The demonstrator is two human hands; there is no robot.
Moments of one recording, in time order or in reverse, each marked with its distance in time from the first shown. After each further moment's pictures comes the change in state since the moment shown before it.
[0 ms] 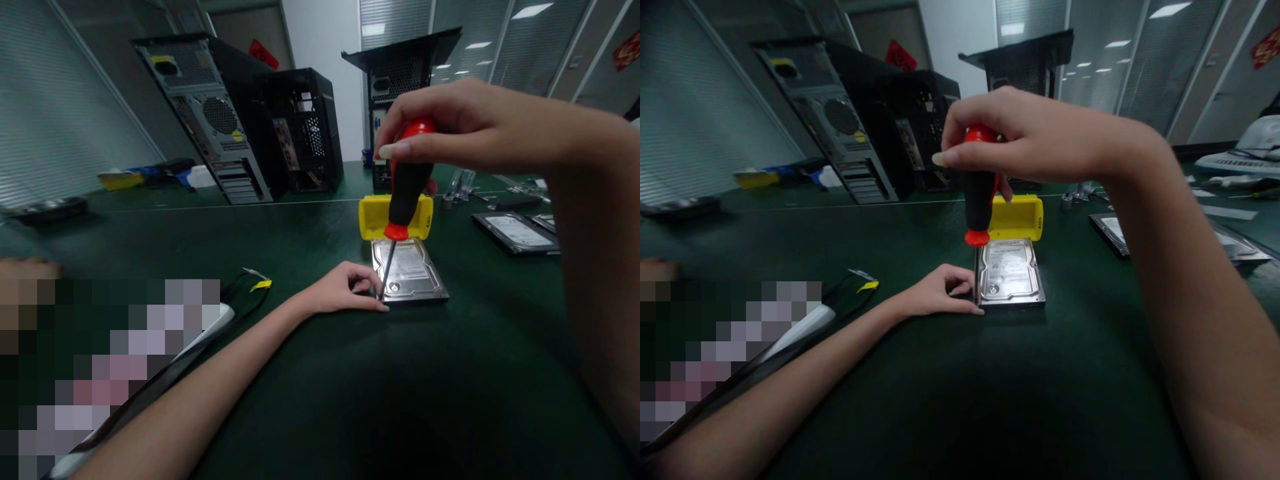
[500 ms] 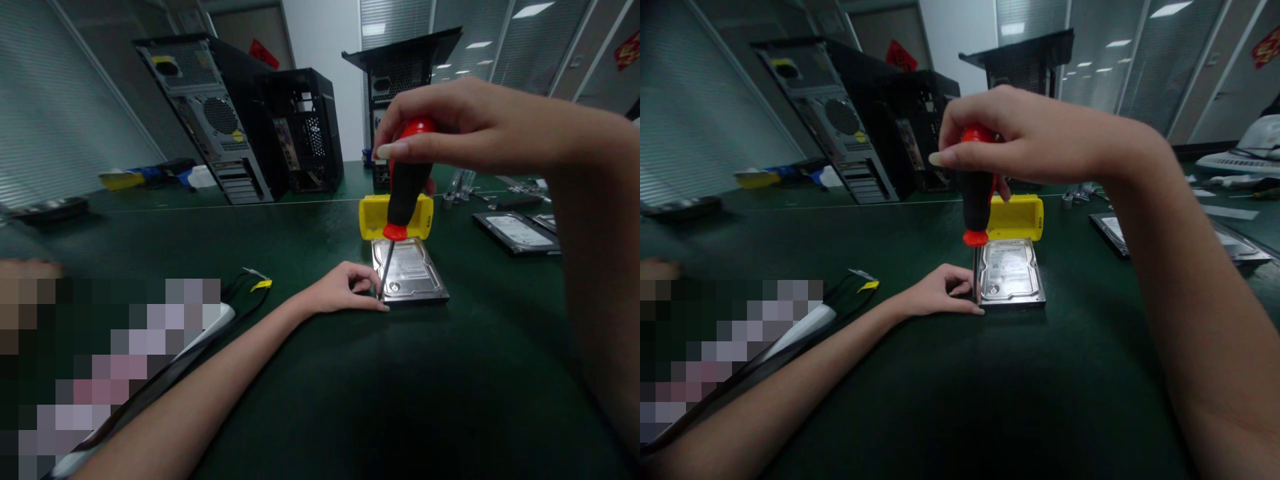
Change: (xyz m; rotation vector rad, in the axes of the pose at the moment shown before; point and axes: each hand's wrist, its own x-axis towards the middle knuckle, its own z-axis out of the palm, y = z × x) left_hand 0.000 0.001 0.000 0.021 0.000 -0.019; right_hand 0.000 -0.001 -0.001 -0.023 0.014 -0.013
